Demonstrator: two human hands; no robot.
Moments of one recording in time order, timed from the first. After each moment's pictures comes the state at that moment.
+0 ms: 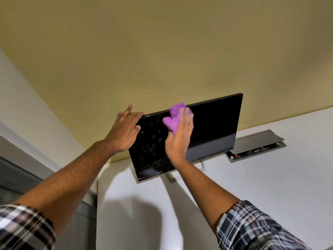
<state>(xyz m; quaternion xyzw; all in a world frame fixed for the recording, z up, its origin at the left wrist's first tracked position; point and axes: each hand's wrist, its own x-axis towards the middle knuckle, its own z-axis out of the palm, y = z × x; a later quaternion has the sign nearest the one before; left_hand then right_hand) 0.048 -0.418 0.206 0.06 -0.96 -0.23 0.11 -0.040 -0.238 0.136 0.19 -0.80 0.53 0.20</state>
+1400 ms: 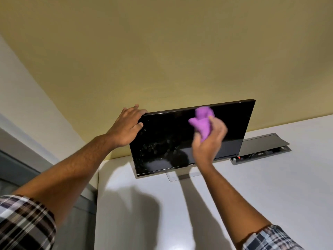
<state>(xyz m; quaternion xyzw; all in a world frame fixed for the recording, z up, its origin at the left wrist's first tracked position) 0.040 -0.435 0.201 0.05 -0.96 -0.25 0.10 -0.061 -0.165 0.135 0.16 -0.77 0.55 0.30</state>
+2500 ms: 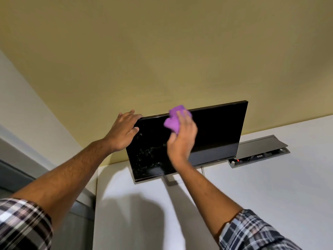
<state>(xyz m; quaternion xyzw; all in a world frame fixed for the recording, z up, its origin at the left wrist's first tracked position) 0.037 -0.432 0.207 0.07 -0.96 -0.25 0.08 -0.045 -0.228 0.151 0.20 -0.81 0.49 0.26</state>
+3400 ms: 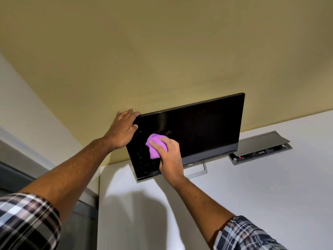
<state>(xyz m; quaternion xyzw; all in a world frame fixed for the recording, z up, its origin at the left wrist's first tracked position) 0.031 -0.438 0.206 0.09 -0.96 -0.23 0.10 -0.004 -0.224 0.091 0.39 -0.82 0.40 0.11</state>
